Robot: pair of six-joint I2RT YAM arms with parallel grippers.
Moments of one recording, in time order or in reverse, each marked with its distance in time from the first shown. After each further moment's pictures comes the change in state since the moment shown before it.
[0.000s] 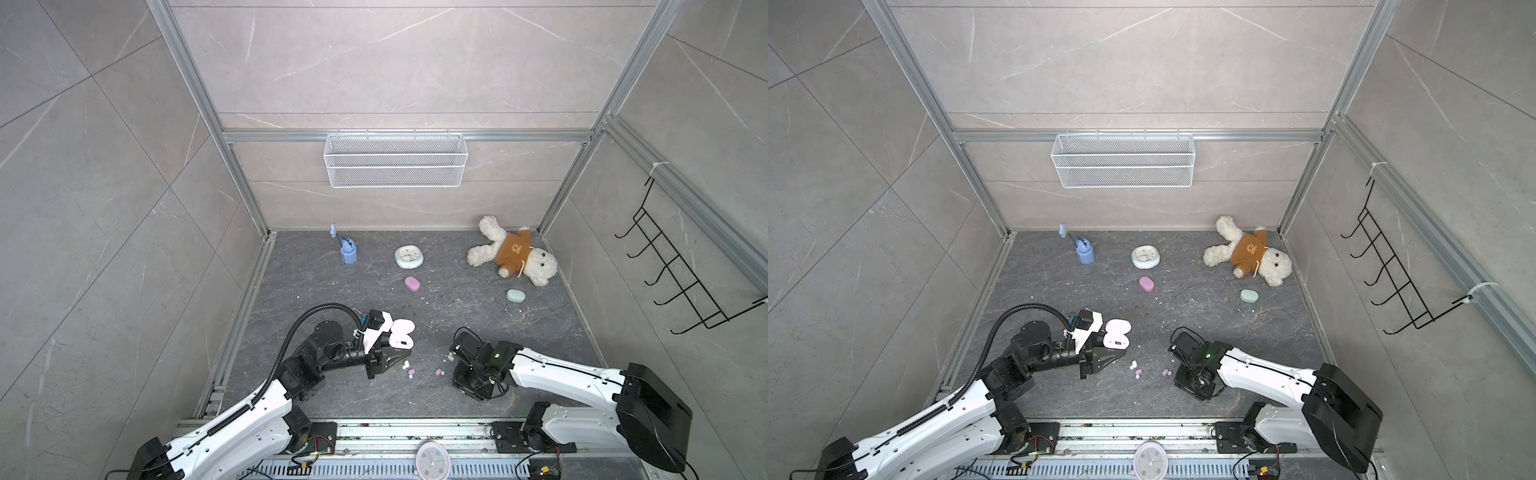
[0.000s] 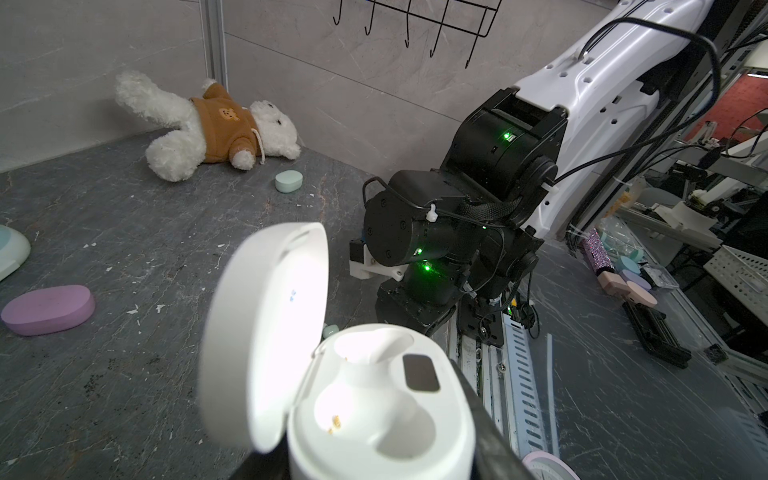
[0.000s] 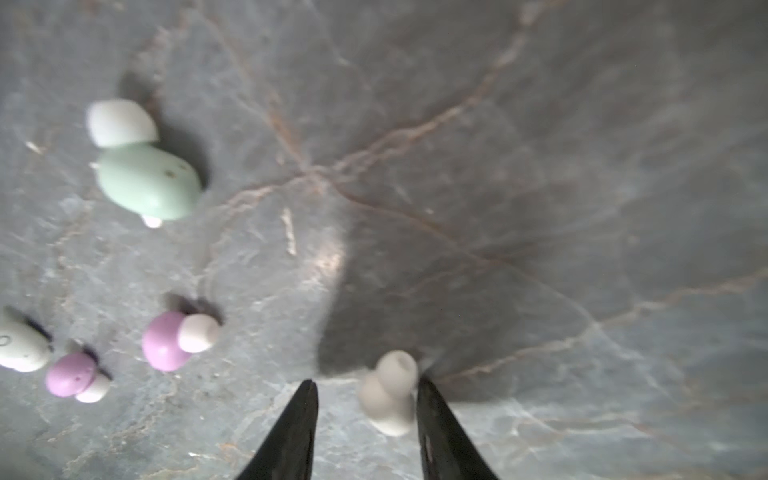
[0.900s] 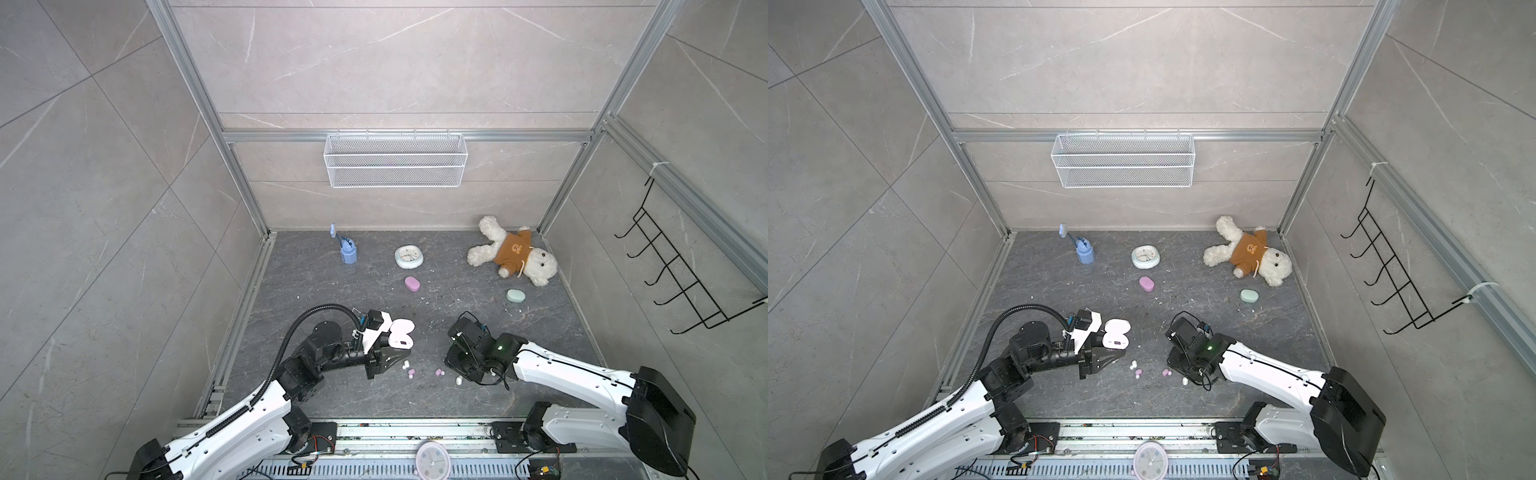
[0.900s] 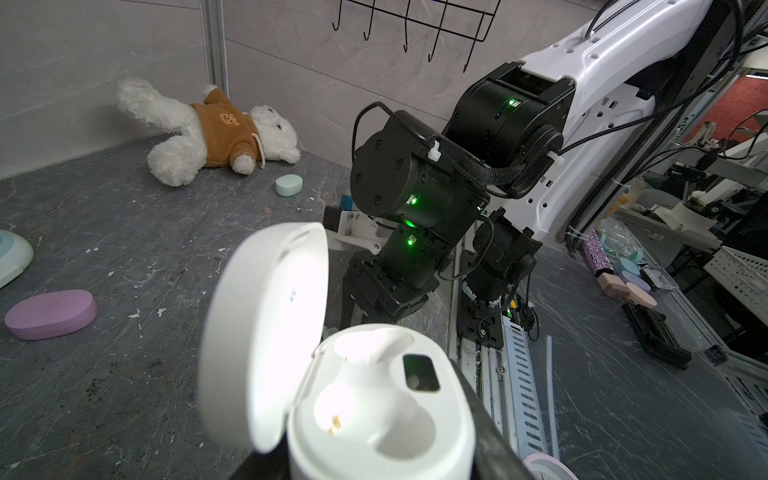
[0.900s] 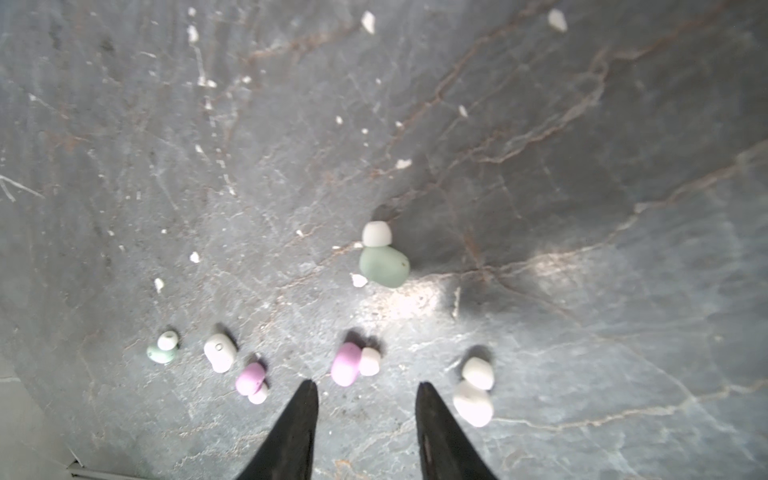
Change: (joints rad) left arm 0.000 -0.010 0.000 0.000 0.000 0.000; right arm -0.029 -0.034 0.099 0.069 0.110 -0.042
